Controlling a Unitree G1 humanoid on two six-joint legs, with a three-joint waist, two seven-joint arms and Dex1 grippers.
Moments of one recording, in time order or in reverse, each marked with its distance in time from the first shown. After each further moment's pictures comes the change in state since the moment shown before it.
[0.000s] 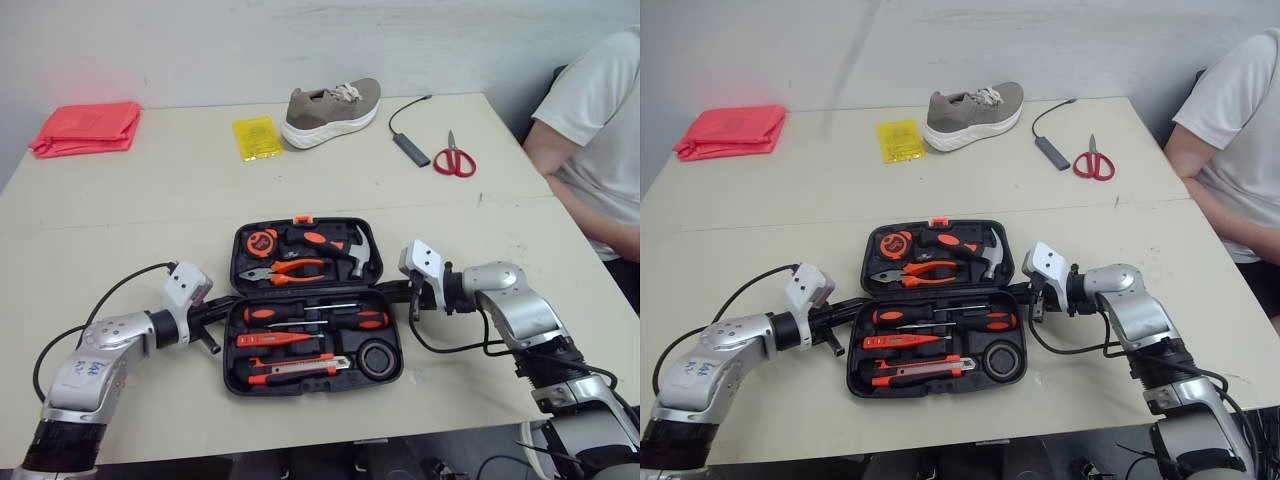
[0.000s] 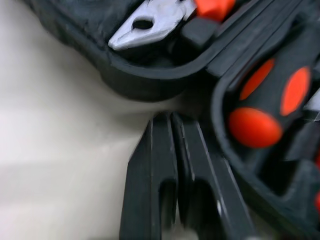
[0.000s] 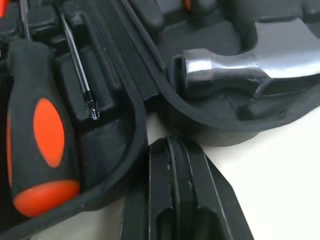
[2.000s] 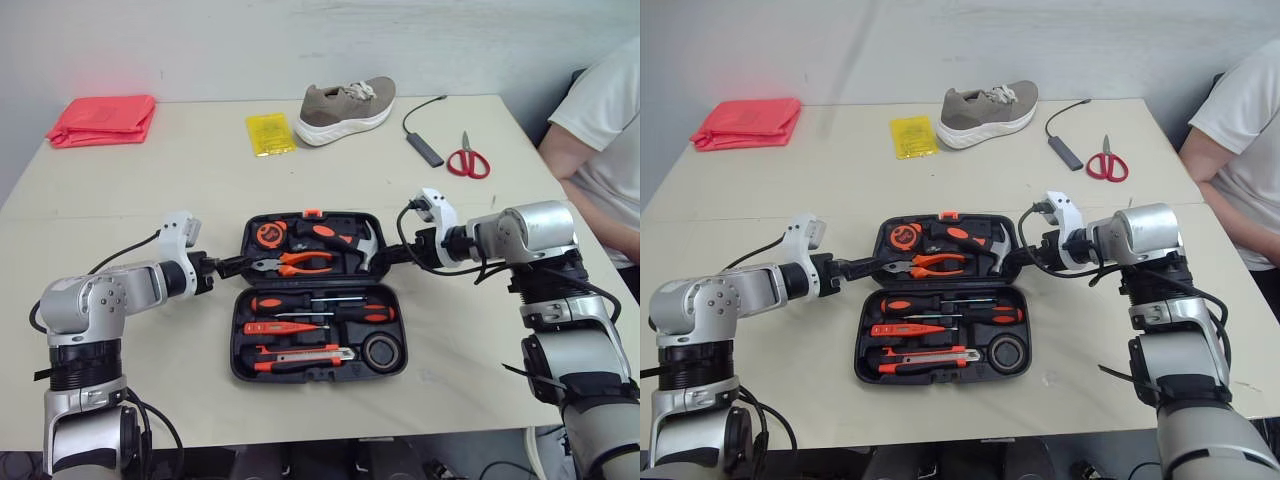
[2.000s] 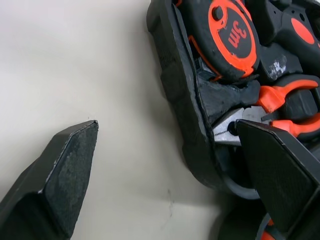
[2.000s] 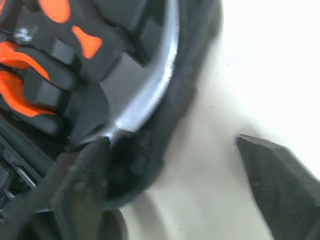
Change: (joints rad) left arm -0.417 -0.105 0.193 0.124 -0.264 0.738 0.406; right arm -0.416 0.033 -0.113 0.213 0.185 0.998 -0.328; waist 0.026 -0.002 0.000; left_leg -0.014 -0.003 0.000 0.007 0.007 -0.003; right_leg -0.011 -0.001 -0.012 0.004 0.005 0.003
